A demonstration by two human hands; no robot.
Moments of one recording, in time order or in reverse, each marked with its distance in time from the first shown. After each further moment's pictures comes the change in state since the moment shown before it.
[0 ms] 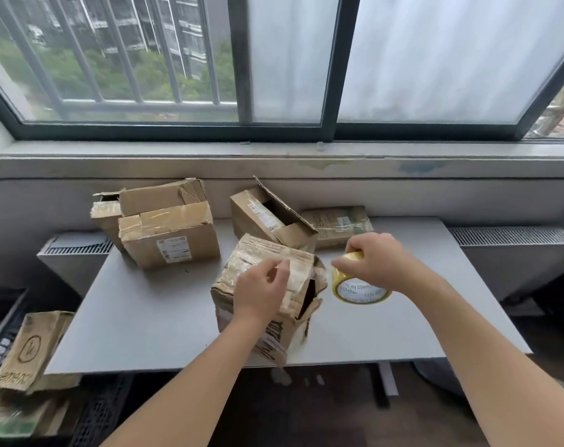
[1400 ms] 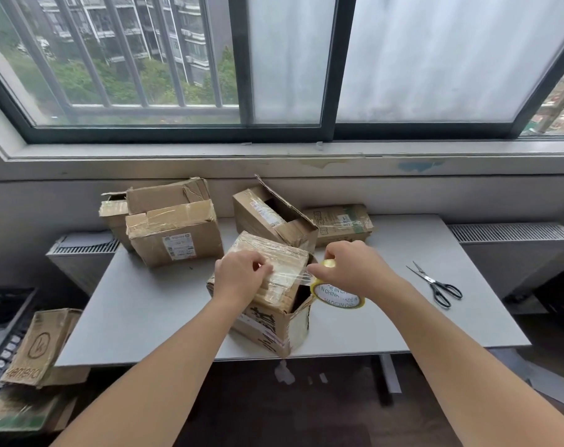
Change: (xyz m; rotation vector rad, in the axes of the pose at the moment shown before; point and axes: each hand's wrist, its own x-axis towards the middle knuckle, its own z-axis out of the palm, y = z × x) left_hand 0.019 -0.020 -0.034 0.354 -0.024 0.013; right_hand -0.010 -0.024 0.039 -0.116 0.014 -0.039
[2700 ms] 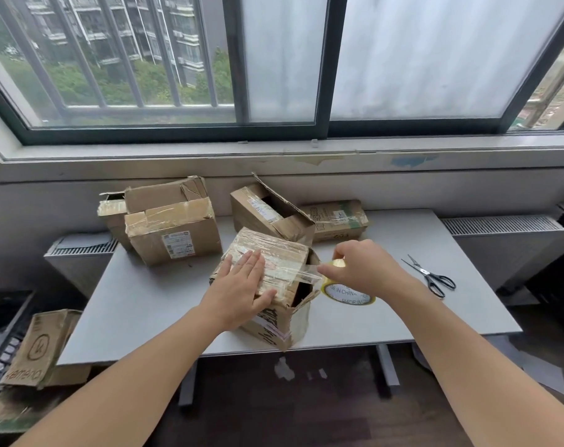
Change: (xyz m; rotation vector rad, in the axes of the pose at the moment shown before) left_hand -0.029 -0.036 -0.005 0.507 -0.396 0.447; right_hand -0.023 0.013 -0.002 -0.009 0.019 0.018
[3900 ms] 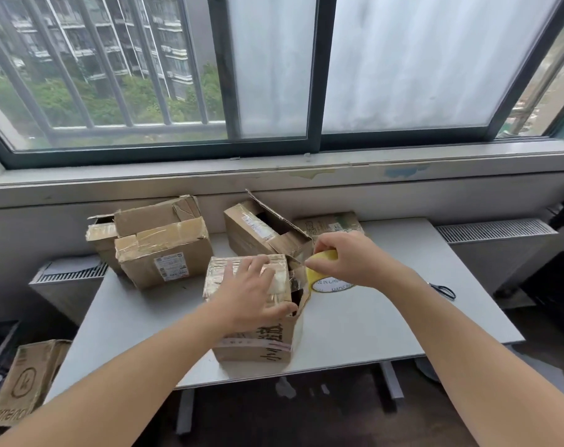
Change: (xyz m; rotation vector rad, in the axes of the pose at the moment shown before) left_hand 0.035 0.010 -0.049 0.010 -0.027 0.068; right_hand 0.040 -0.006 -0.022 0.204 0.027 -0.135
